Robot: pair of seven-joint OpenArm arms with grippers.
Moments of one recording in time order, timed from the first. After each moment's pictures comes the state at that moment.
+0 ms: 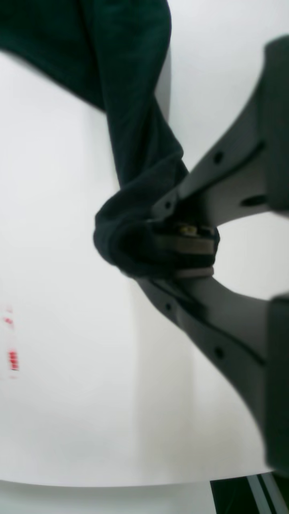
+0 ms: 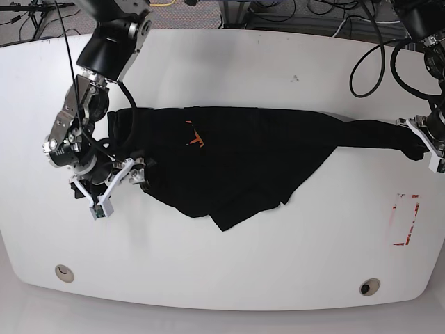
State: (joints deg) left arm 3.3 -26.1 -35.1 94.3 -28.5 -38.0 61.2; right arm 14.7 4.2 25.4 90.4 17.1 39.3 -67.4
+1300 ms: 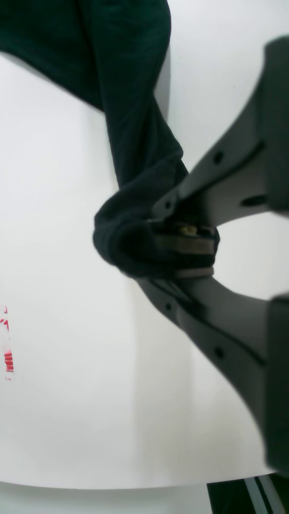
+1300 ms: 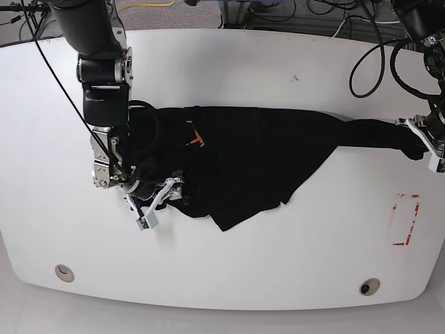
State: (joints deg) left arm 3.0 -26.0 -35.0 94.3 -28.3 -38.0 61.3; right arm 28.9 9.7 1.7 41.4 18.9 36.2 -29.6
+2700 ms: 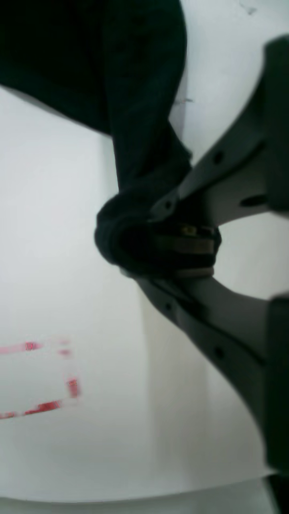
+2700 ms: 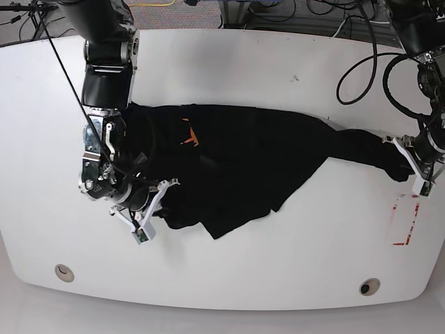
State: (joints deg) left arm -5.4 -26.2 -26.3 94.2 -27.7 -37.8 61.7; right arm 22.7 8.2 7.0 73.5 17.6 35.6 -50.8
